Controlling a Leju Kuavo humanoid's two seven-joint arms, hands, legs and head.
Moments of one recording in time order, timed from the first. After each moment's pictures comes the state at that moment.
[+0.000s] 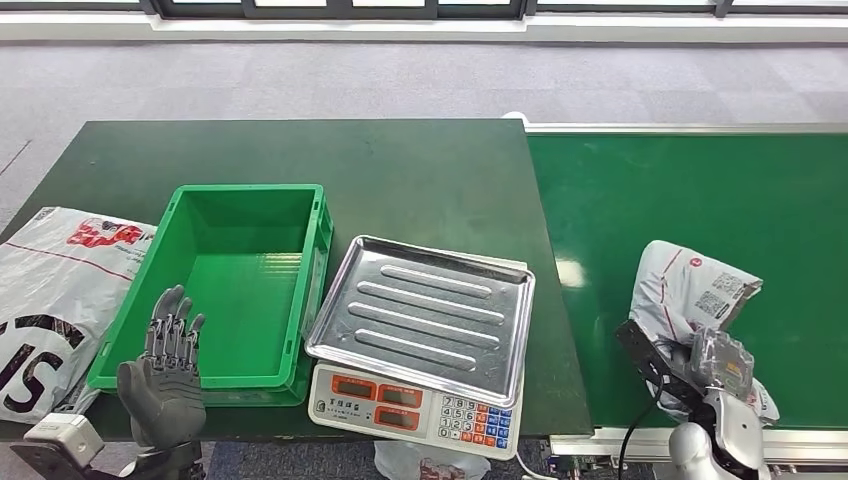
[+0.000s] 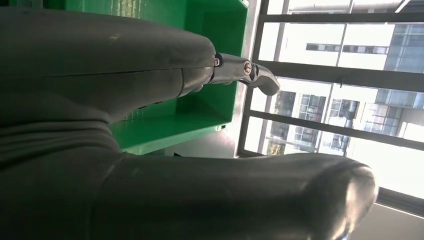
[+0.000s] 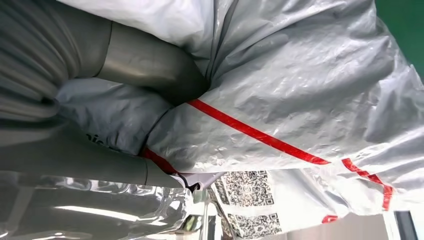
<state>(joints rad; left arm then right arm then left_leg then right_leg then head) 0.30 -0.24 0.04 -1.84 0.00 -0.14 -0.50 -0.08 -0.11 -0.30 -1.12 1.10 -0.24 -0.05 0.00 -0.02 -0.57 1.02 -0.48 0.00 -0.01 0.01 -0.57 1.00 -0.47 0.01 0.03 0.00</state>
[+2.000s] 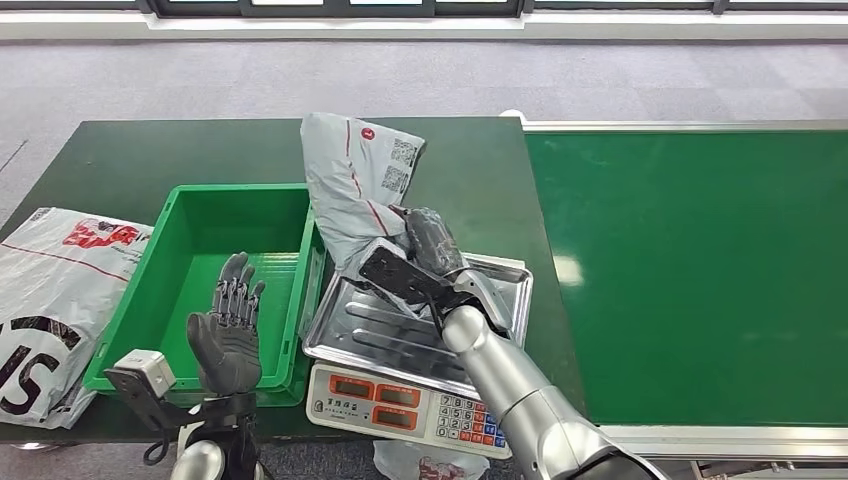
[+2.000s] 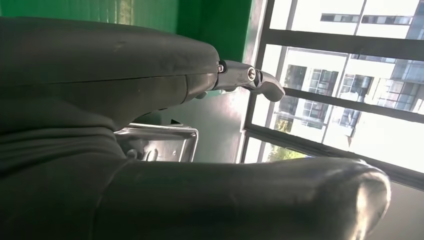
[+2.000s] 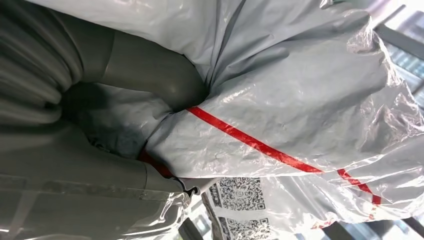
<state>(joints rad) 0.08 -0.21 -0.07 -1.58 0.05 -0.10 -0.52 -0.62 0.33 0.35 -0.62 0.58 -0.19 -0.46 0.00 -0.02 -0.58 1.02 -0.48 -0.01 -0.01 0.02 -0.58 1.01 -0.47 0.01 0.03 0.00</state>
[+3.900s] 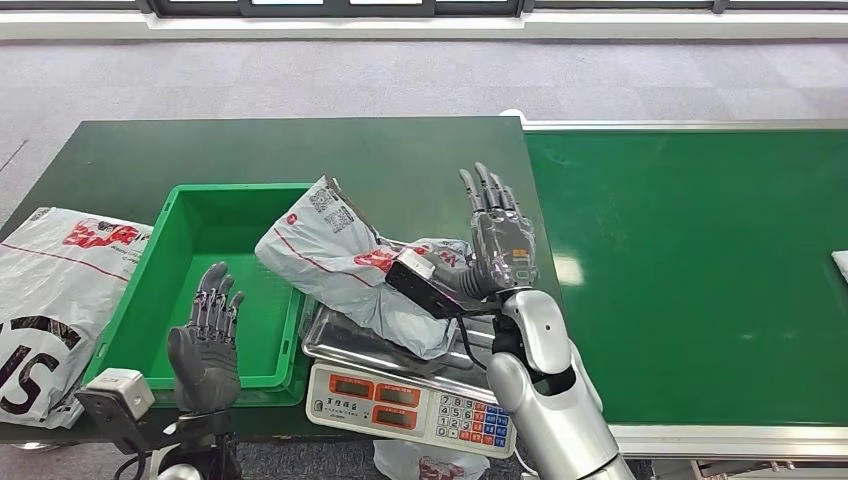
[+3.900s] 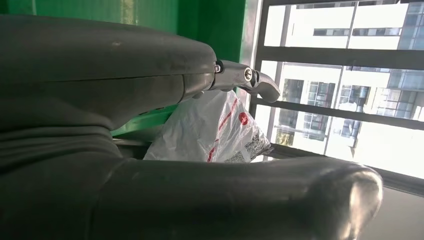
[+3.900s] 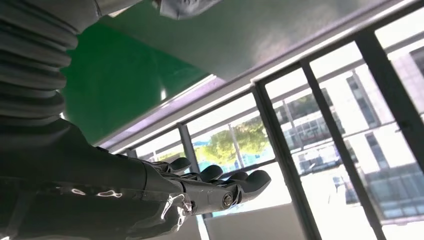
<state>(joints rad) 0.18 -0.23 -0.04 -1.72 -0.04 -0.10 -0.47 -0.32 0.16 0.41 -1.34 1.15 -0.15 0.10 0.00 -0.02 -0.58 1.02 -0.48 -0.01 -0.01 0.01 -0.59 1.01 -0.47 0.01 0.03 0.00</state>
